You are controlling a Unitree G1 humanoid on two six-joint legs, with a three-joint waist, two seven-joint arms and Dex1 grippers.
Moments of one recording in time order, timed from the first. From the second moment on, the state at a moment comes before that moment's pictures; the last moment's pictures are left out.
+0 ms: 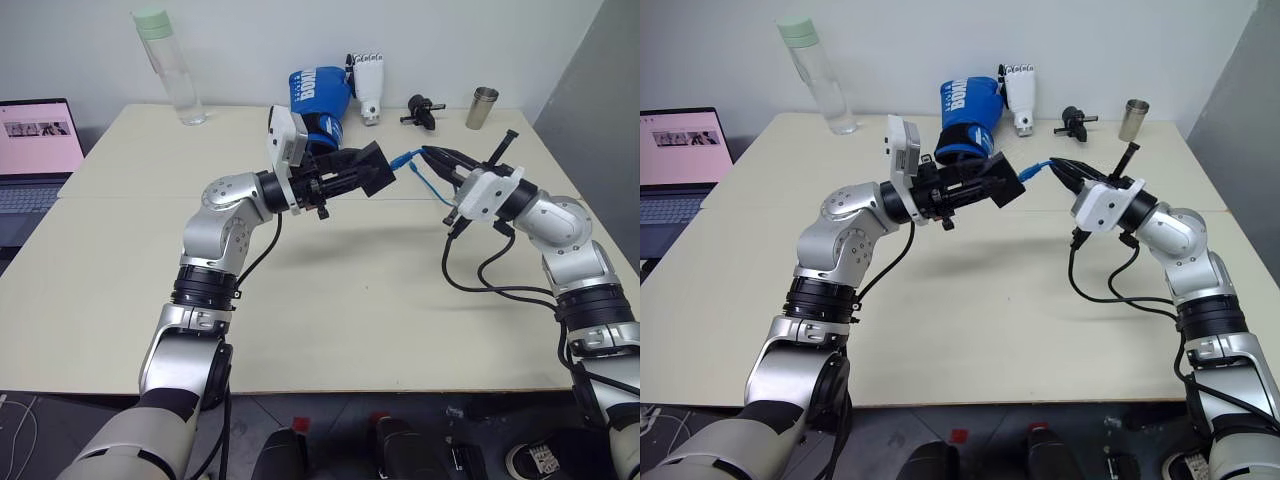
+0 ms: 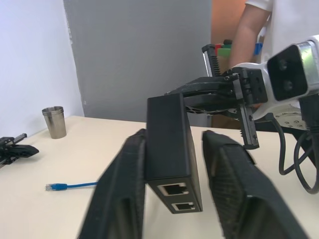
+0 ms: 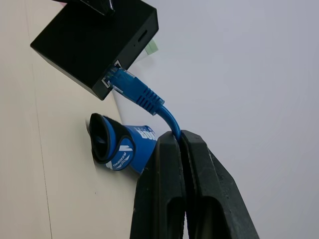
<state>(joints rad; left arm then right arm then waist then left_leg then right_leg) -0.93 0.33 -0.01 0.36 -0.45 0.26 -1.08 -0.79 -0.65 0.11 0.44 -0.15 -0.69 0.54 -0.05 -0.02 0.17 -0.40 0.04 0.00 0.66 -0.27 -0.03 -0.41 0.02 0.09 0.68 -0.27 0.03</state>
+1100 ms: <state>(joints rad) -1.02 0.51 -0.10 0.52 -0.39 0.37 -1.49 -0.97 -0.79 0.14 0.03 0.52 0.64 1.20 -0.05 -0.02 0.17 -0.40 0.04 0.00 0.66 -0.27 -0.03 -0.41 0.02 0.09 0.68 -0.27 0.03</state>
